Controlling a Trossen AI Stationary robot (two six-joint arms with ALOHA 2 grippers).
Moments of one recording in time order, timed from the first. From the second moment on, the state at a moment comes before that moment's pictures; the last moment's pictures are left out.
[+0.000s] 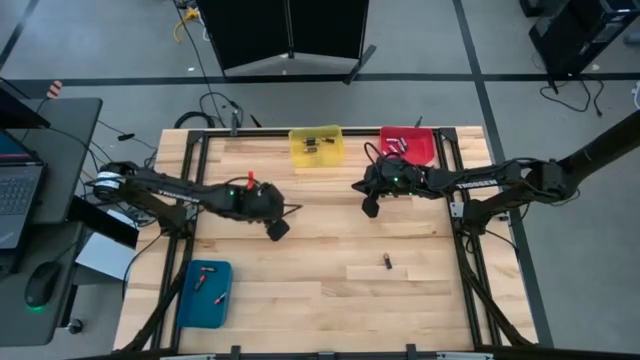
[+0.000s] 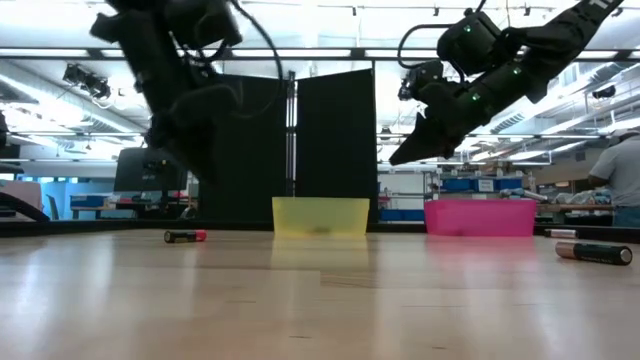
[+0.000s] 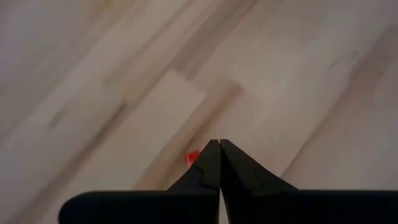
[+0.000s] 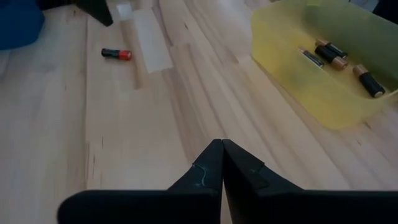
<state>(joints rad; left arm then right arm) -0.05 1.40 0.82 -0.55 -0.33 -0.67 -0.27 1.34 0.57 0.20 0.01 0.09</state>
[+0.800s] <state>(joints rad) -0.06 1.40 0.69 -0.44 -0.33 -0.89 -0.27 1.34 0.57 0.22 0.01 0.11</state>
